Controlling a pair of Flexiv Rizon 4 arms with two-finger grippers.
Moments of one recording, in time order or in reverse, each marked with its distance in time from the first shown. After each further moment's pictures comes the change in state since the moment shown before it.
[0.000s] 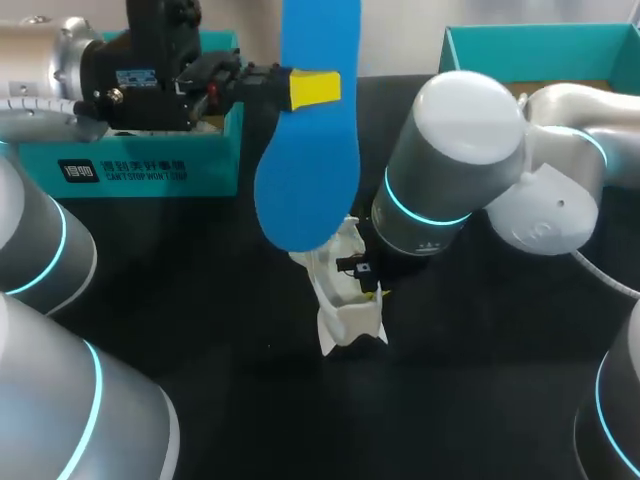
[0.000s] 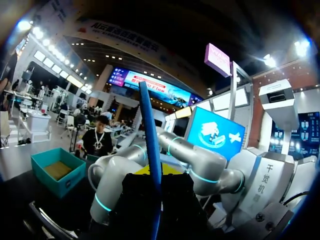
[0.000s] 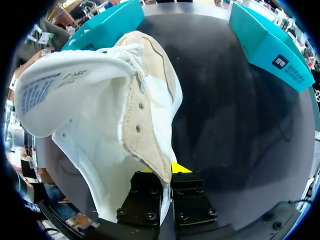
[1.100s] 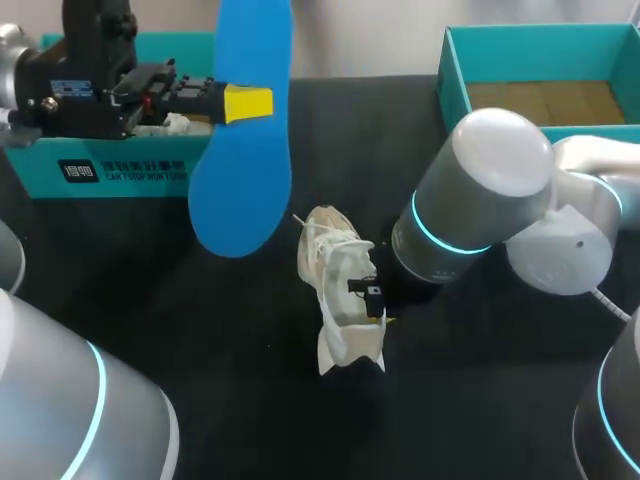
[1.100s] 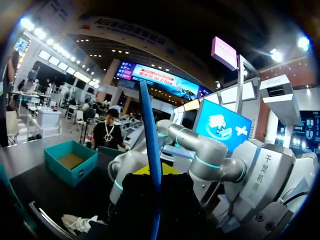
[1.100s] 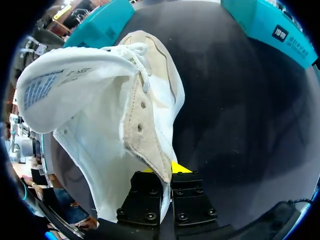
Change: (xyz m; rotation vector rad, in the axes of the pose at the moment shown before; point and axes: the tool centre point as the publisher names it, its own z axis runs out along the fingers) left arm -0.008 0.015 -0.053 -0.068 -0.082 -0.001; right arm -0.005 -0.028 0.031 0.042 0.090 0.091
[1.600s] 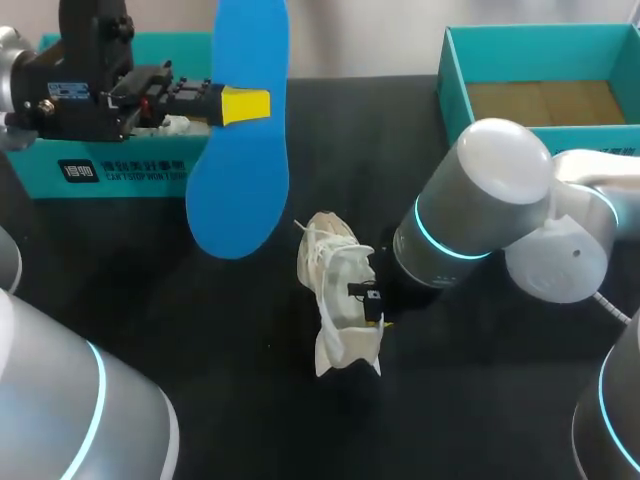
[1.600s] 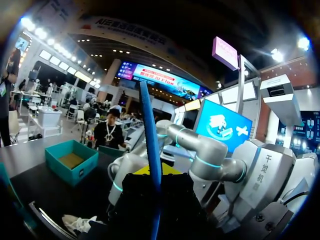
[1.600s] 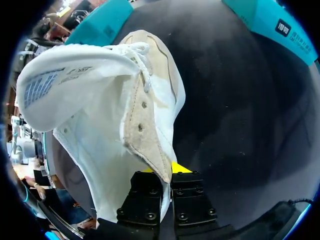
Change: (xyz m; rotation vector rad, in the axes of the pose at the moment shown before) left arm 0.001 0.001 -0.001 0.000 -0.006 -0.002; right arm -0.001 0.000 0.014 0.009 0.026 0.013
